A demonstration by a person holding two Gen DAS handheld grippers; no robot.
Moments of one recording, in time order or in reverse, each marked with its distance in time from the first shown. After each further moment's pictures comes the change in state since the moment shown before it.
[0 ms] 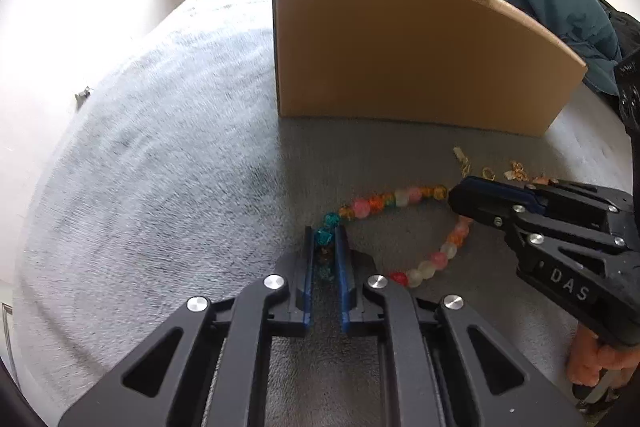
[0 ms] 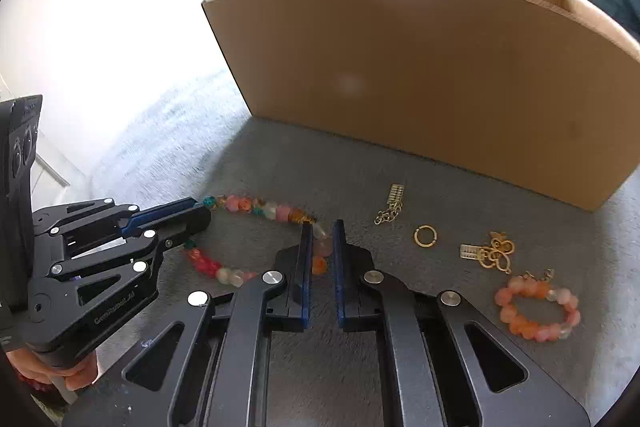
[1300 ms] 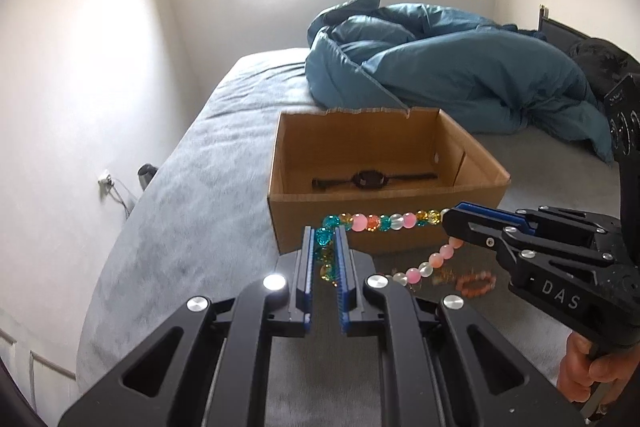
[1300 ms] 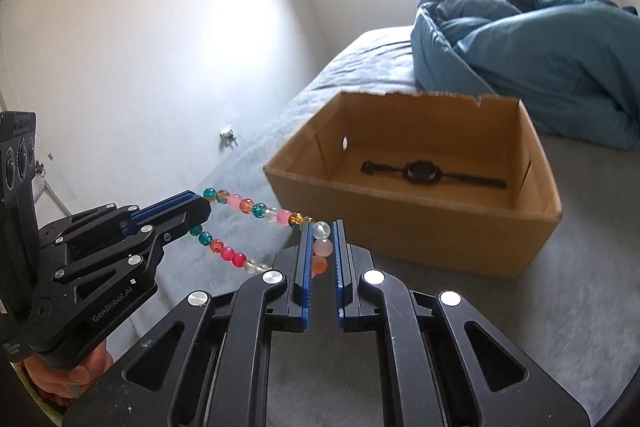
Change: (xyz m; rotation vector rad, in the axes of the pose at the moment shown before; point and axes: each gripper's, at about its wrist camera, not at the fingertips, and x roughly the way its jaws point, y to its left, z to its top) left arm -0.134 -0.027 0.059 0.069 -0.309 0.025; right arm -0.163 -0.014 0.025 0.025 -0.253 0.031
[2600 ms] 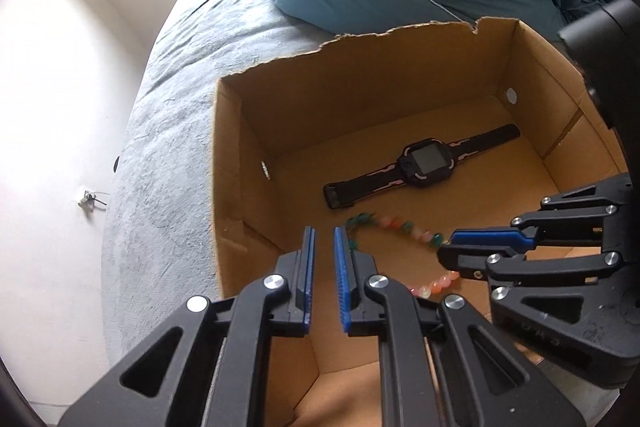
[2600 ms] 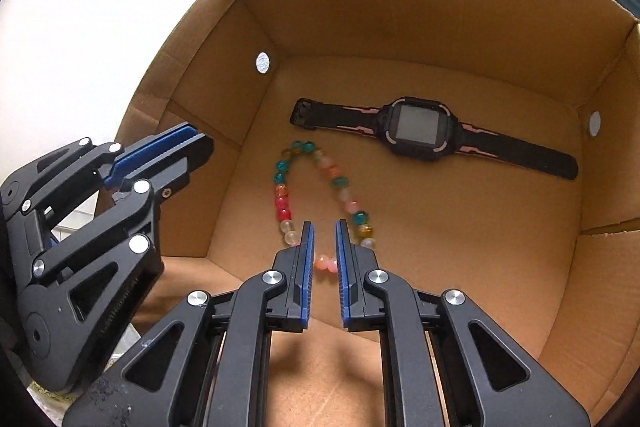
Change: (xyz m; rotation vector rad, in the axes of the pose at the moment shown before) left arm 0.227 0.007 0.076 0.232 0.400 0.016; right arm 0.213 -0.080 0.057 0.178 0.574 0.003
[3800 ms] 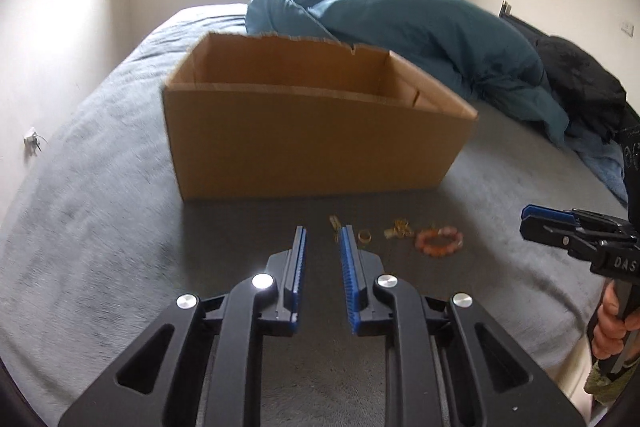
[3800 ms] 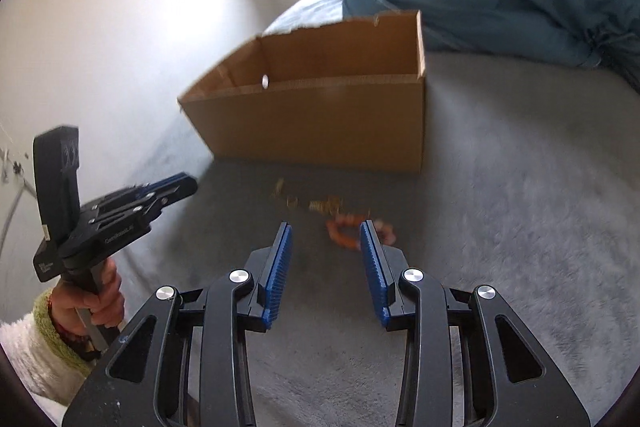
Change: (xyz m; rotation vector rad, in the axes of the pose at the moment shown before) left arm -0.077 -0.070 -0.180 -0.219 -0.319 -0.300; right arm -0.139 -0.056 -0.241 -0.046 -0.423 -0.064
